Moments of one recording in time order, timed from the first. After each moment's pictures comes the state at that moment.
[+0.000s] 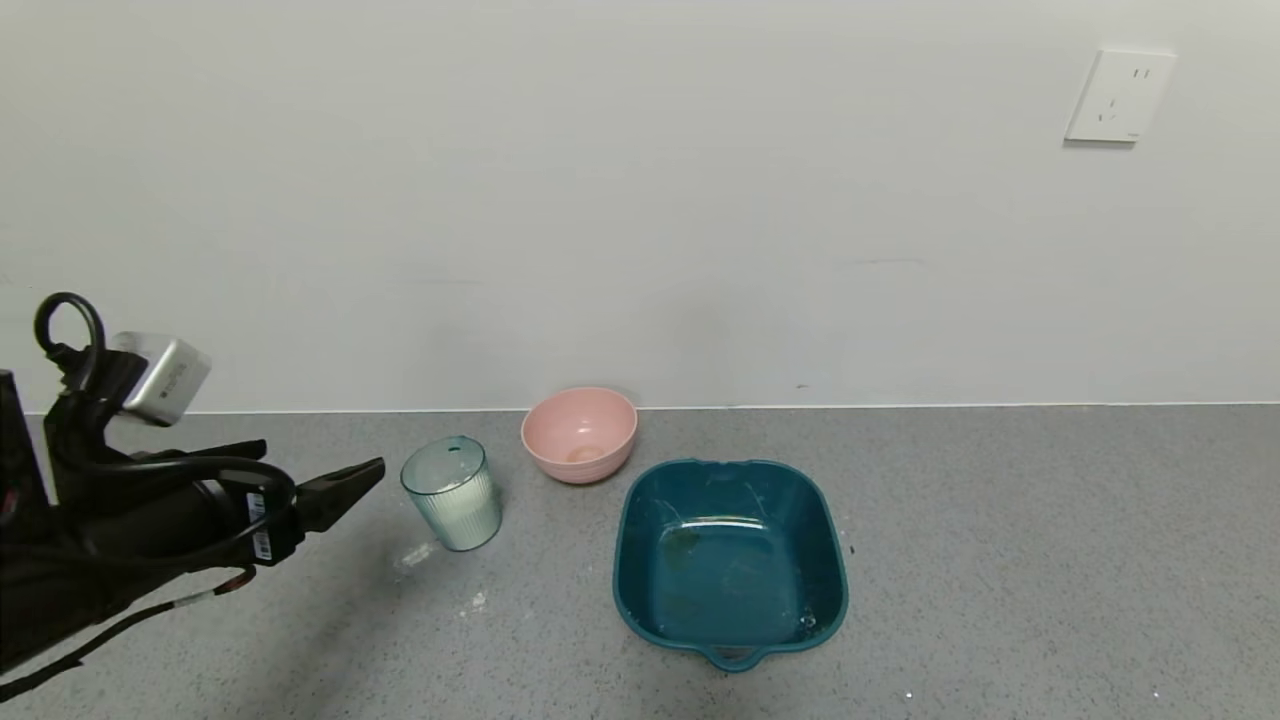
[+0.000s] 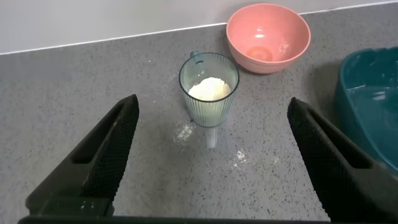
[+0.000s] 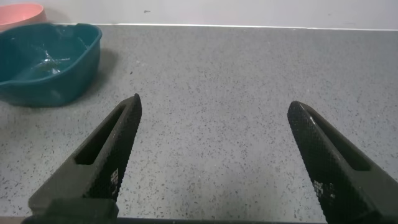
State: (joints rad) left arm -0.06 1.33 -0.53 -0.48 -0.07 0.07; right arm 0.00 0.00 0.00 -0.01 0.00 0.02
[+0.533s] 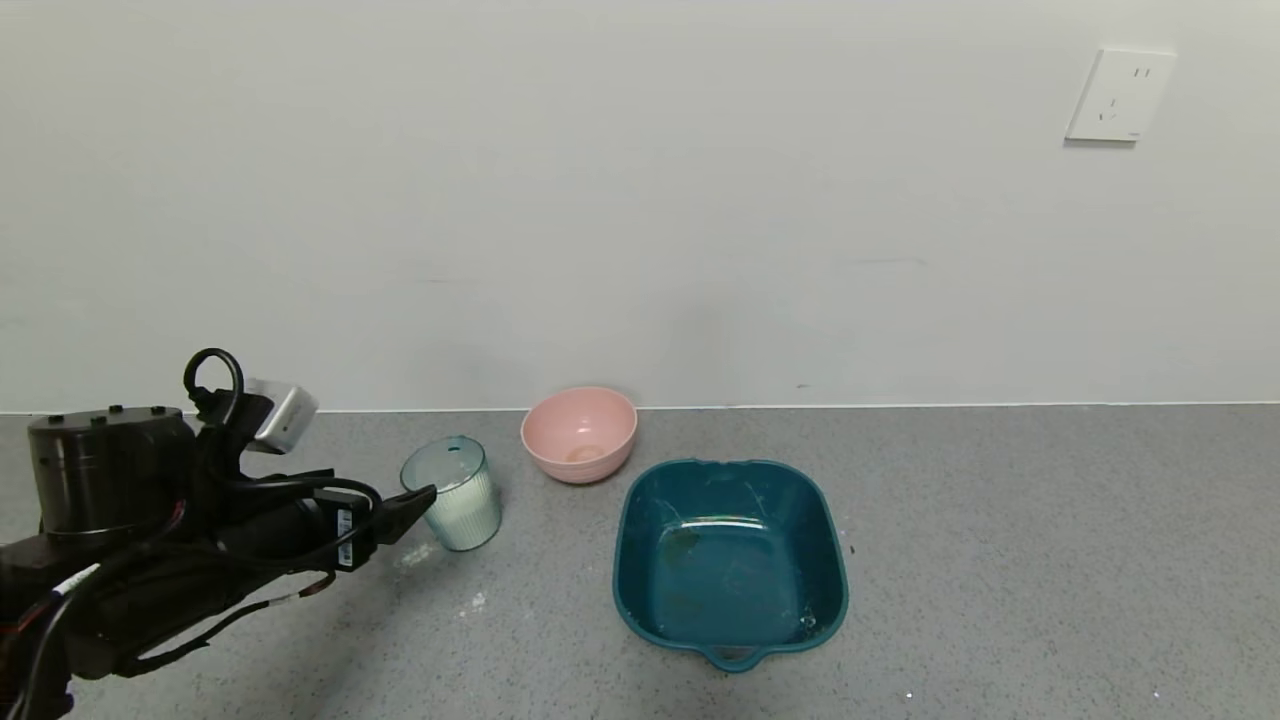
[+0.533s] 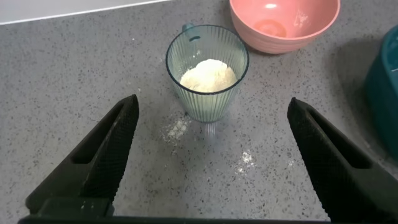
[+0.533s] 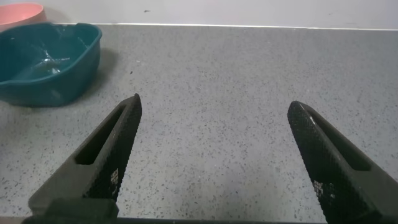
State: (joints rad) left arm -0.07 1.57 -0.47 -0.70 -0.07 0.07; right arm 0.00 0.00 0.00 -0.01 0.00 0.02
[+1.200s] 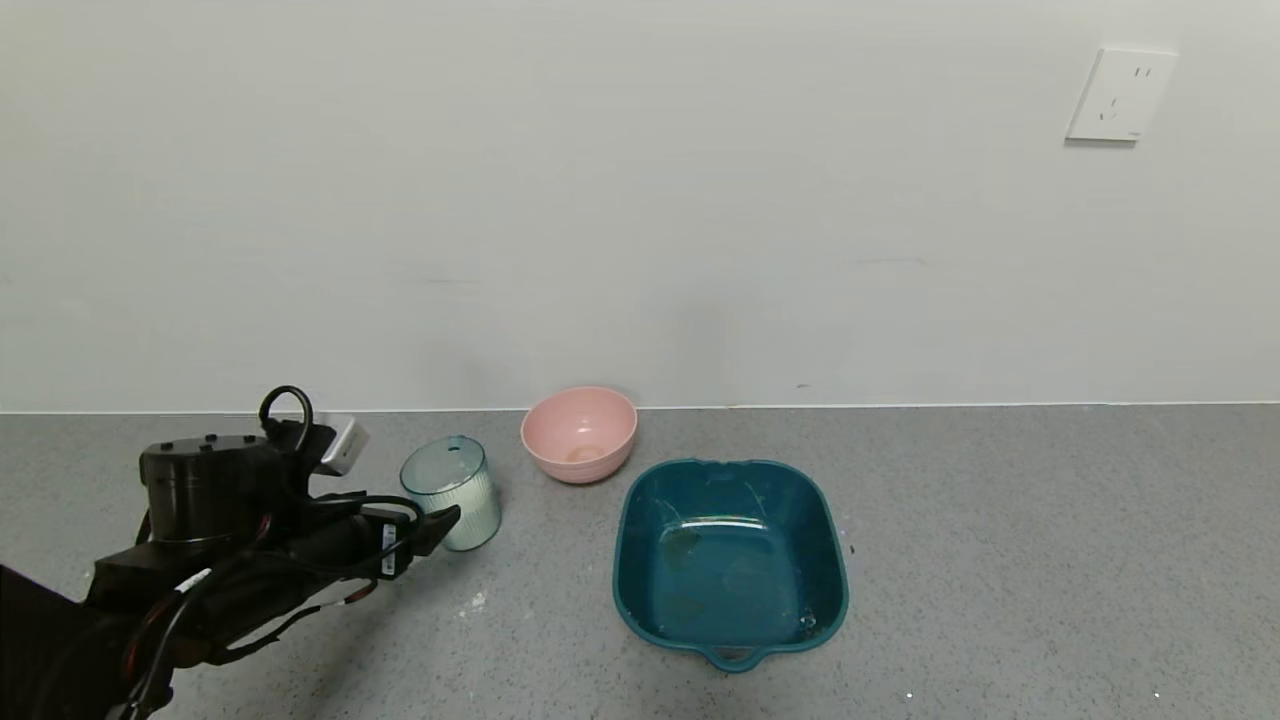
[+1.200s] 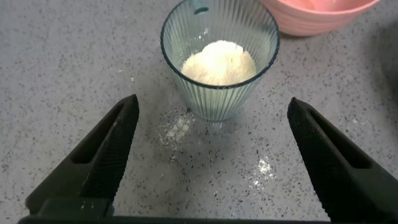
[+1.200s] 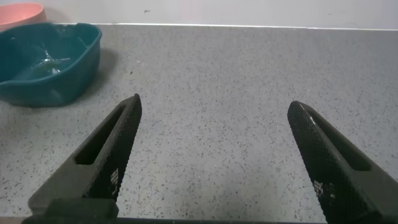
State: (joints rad) left arm -0.07 1.79 -0.45 -0.88 -0.04 0.07; right arm 0.00 0.00 0.00 -0.01 0.00 0.02
